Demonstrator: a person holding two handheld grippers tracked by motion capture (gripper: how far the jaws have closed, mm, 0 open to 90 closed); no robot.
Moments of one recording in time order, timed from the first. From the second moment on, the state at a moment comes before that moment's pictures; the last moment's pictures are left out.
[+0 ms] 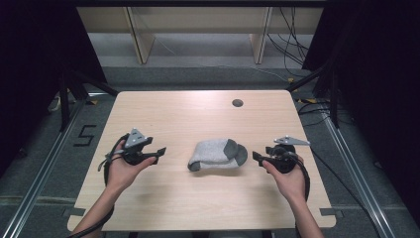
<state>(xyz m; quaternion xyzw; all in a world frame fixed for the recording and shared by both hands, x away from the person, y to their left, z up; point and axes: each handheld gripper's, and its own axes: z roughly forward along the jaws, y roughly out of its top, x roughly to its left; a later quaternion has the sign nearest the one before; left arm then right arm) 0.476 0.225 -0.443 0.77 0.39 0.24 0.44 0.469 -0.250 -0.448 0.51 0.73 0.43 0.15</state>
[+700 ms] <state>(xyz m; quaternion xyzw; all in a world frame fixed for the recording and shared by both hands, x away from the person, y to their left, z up) 0.407 0.308 -0.502 0.67 0.51 0.25 0.48 0.431 -0.298 -0.496 0.55 0.71 0.40 0.18</state>
